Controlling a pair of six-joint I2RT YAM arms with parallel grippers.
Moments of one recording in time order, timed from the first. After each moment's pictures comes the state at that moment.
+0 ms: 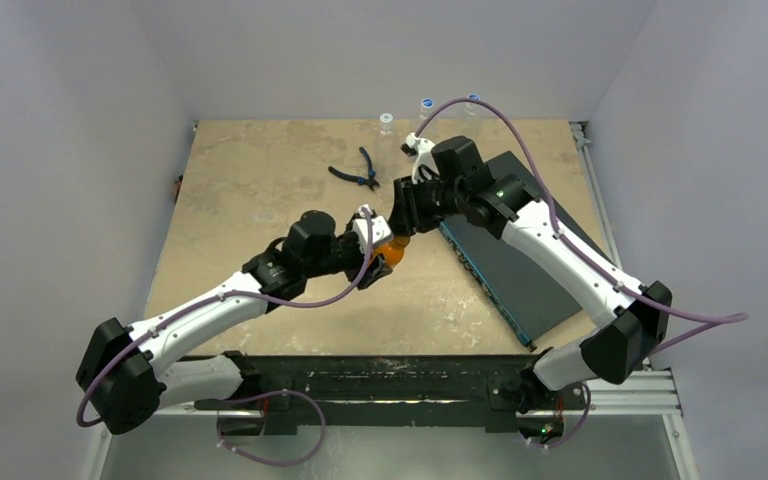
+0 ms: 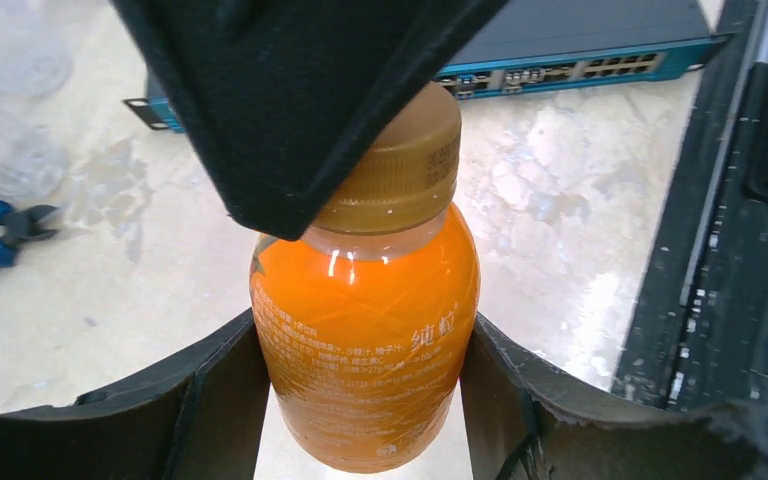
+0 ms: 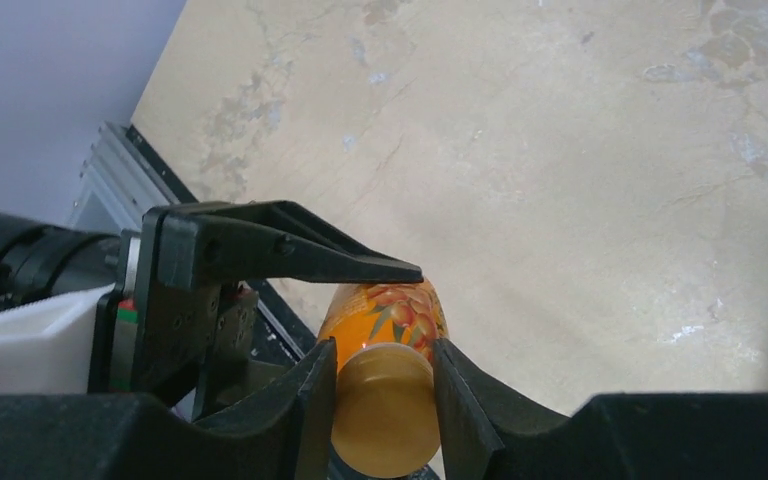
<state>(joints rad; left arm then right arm) -0.76 1.15 0.79 -0.04 0.31 0.19 0.67 1.45 1.46 -0.72 -0.37 0.32</state>
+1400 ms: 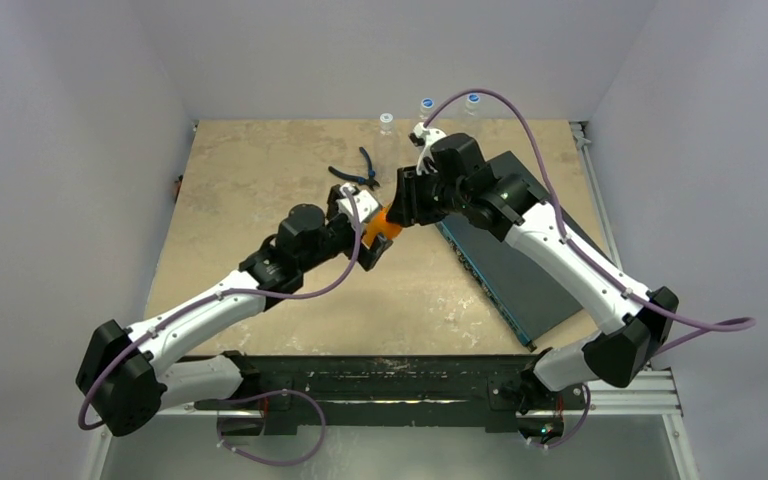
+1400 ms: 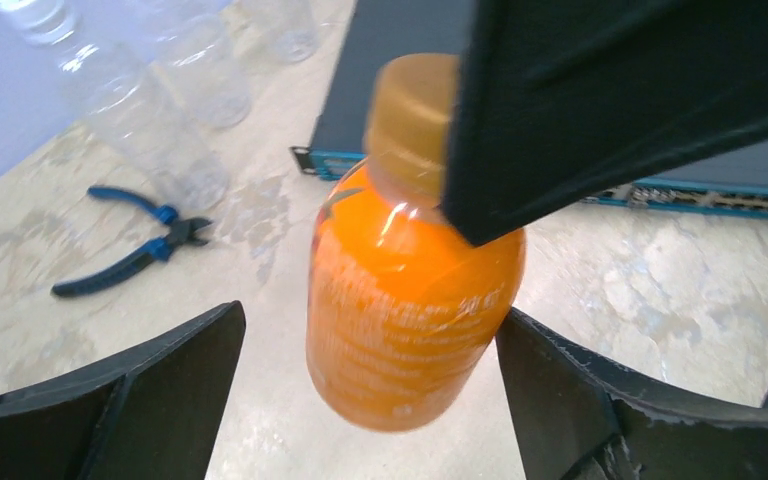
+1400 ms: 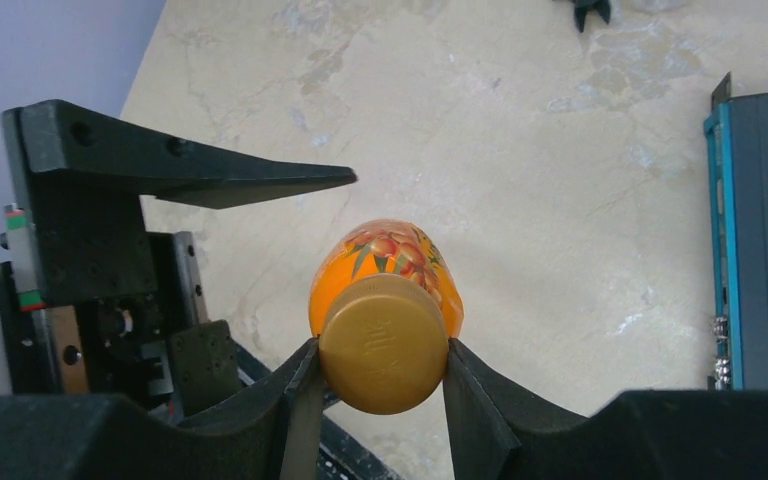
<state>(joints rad) -0.74 1.16 0.79 0.13 0.11 0.15 0.70 1.44 1.52 -0.74 -0.13 0.43</state>
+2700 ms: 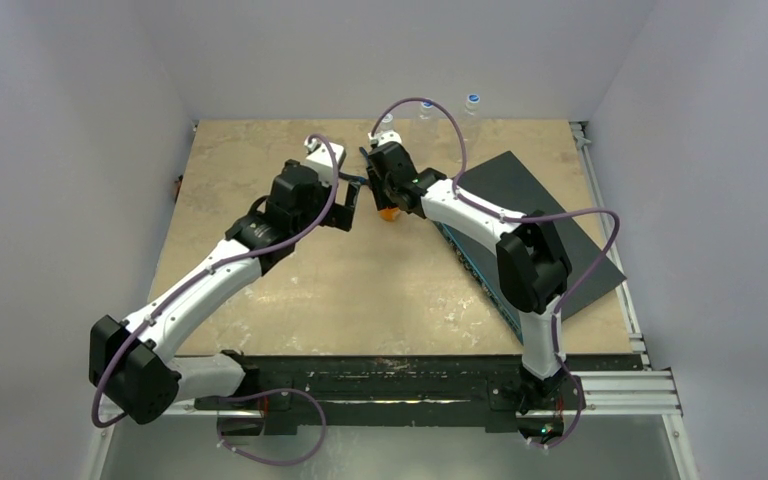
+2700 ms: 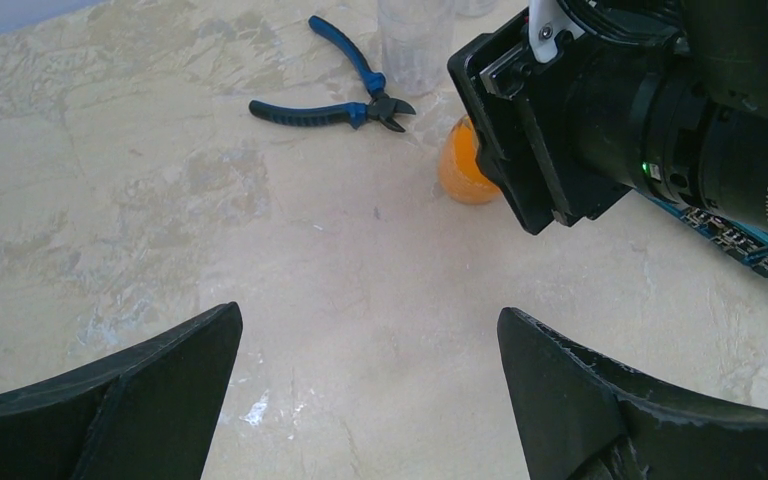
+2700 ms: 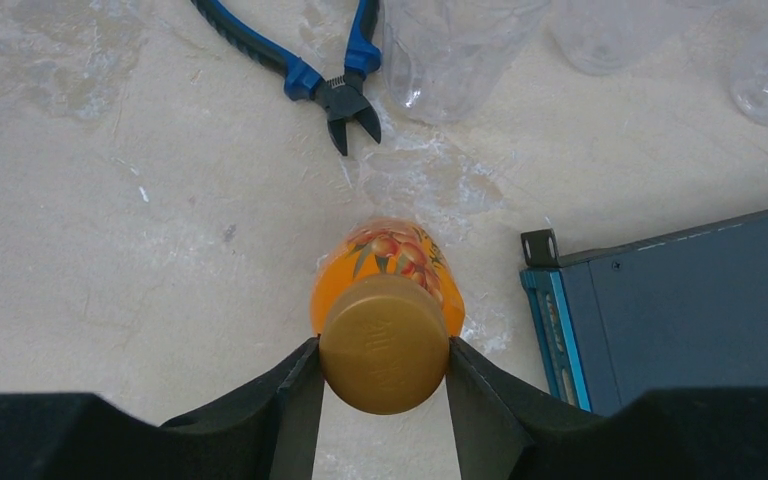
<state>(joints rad) -0.58 1.23 1.06 -0.28 -0.23 -0.08 0.70 2.01 1.66 -0.42 0.36 0.24</state>
